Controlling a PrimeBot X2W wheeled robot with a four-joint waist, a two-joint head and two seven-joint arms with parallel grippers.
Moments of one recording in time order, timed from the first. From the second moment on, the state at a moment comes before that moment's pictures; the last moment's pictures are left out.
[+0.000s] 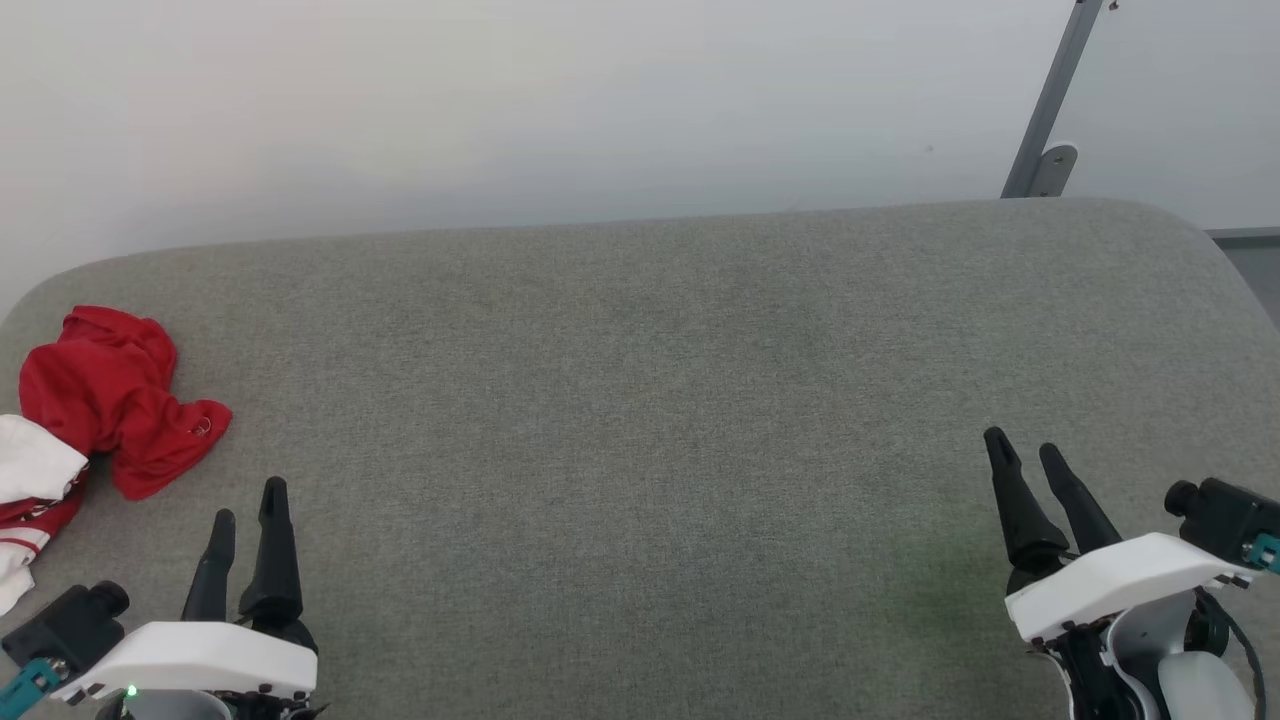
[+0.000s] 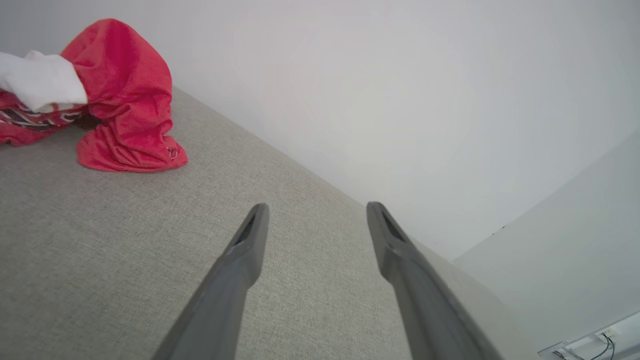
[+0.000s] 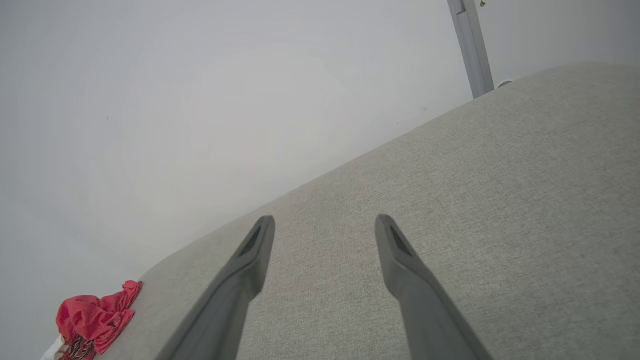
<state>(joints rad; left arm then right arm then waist) -0.01 0.18 0.03 0.16 -0.83 -0.04 -0.12 -0.11 -0.11 -0.02 0.23 0.71 0.13 0.01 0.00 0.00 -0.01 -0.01</state>
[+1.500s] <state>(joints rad) 0.02 0.23 0.02 0.14 -0.47 -0.07 -0.23 -0.12 -0.14 0.01 0.17 0.31 0.13 -0.05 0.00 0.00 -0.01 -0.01</state>
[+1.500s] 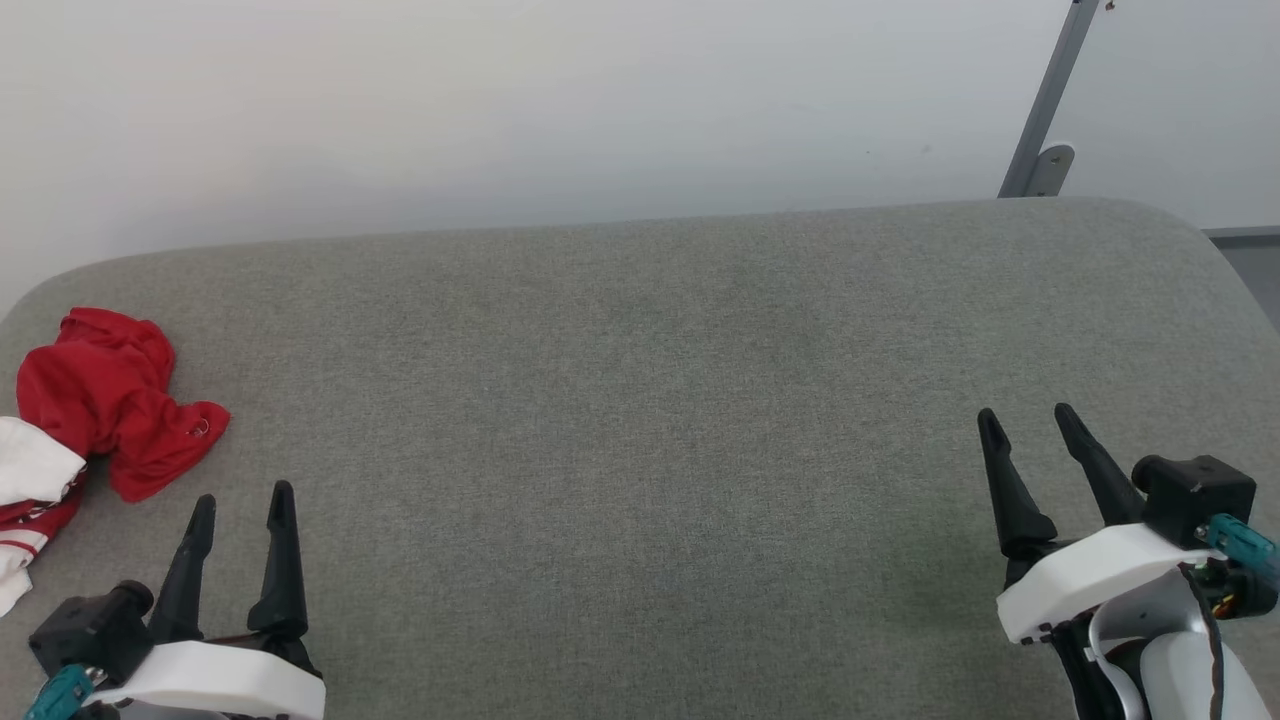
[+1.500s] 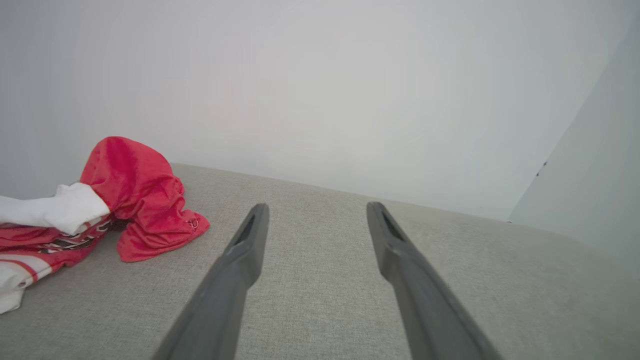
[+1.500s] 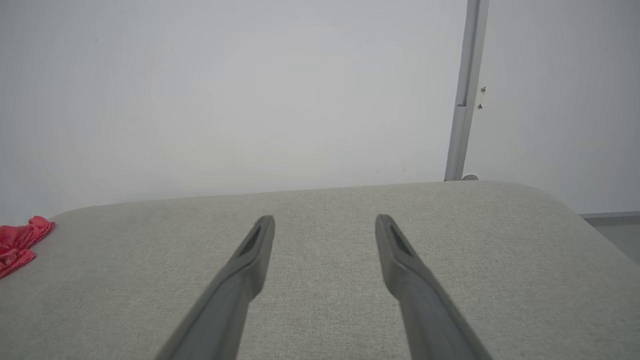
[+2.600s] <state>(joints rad) 0.03 0.25 0.01 0.13 -0.39 -0.07 -0.26 -0.12 -0.15 0.04 0.14 0.17 0.13 -0.07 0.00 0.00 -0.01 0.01</state>
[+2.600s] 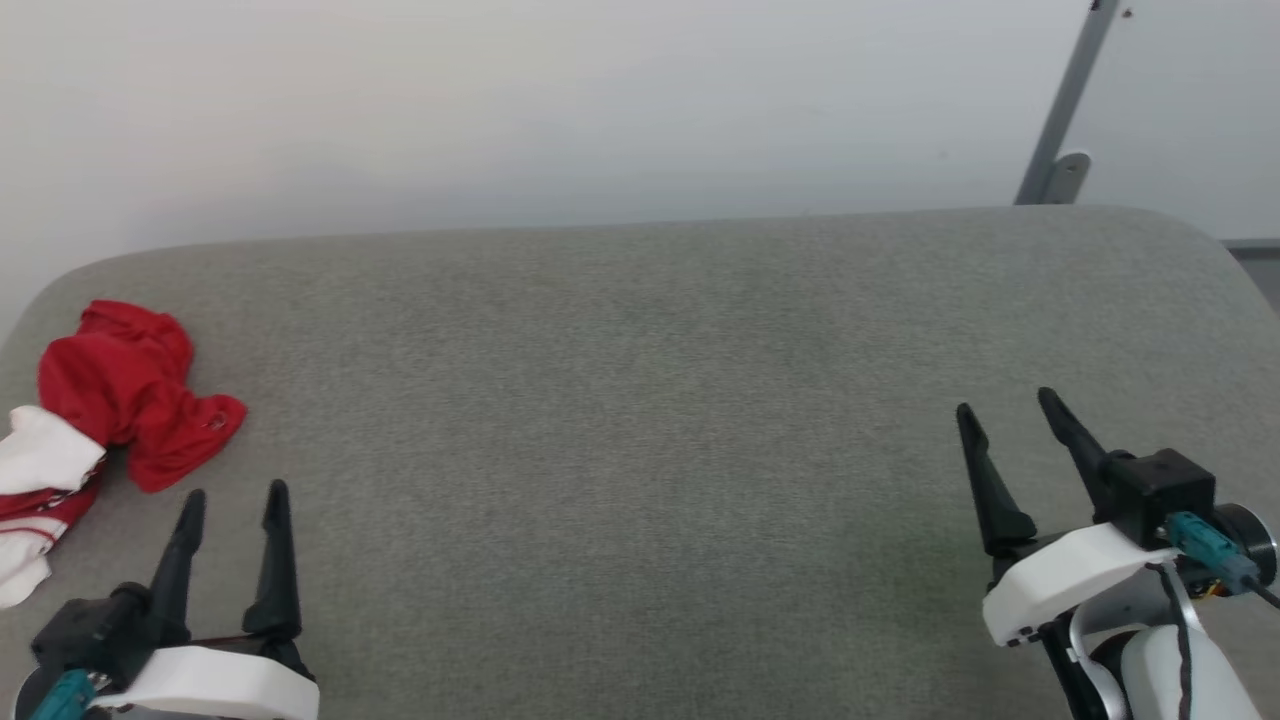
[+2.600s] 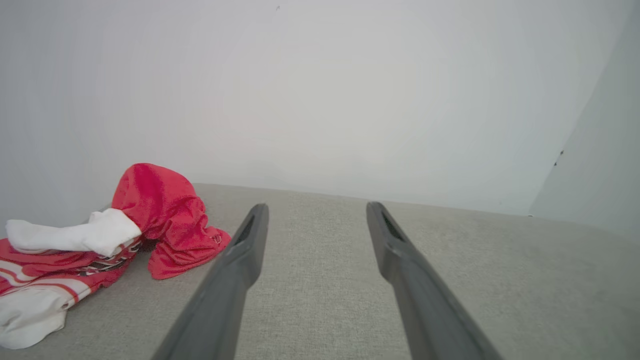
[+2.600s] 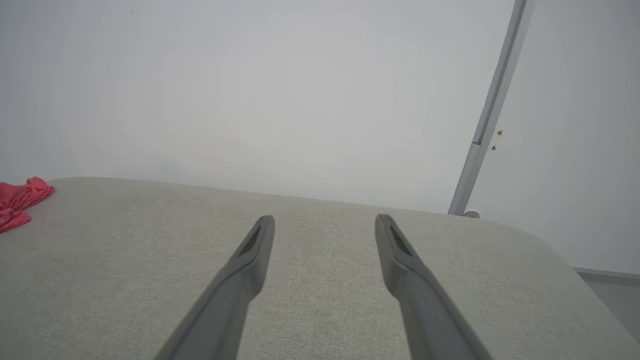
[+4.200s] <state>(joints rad) -0.43 0.31 0.05 0.43 -0.50 -0.05 -0.19 -0.20 -0.22 0.13 0.00 0.19 0.13 0.04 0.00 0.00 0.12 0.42</state>
